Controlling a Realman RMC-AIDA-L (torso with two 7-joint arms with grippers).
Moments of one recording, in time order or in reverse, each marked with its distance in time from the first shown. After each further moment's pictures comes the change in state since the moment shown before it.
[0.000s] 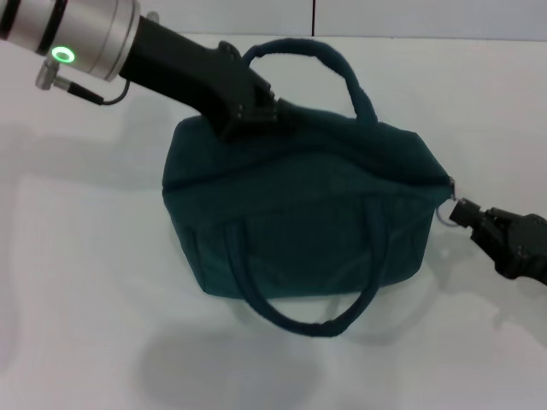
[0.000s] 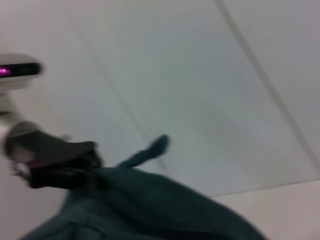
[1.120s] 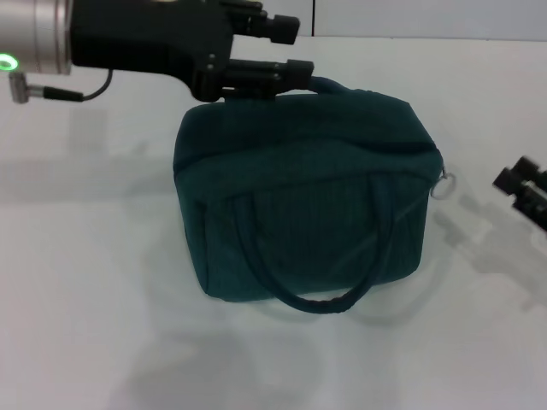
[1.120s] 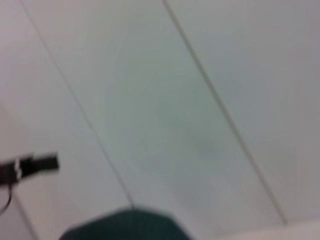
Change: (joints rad) left arm 0.162 -0.021 -0.101 0.035 -0.345 0.024 0.109; right arm -0.041 -0.014 0.144 -0.009 0.011 -0.046 -0.010
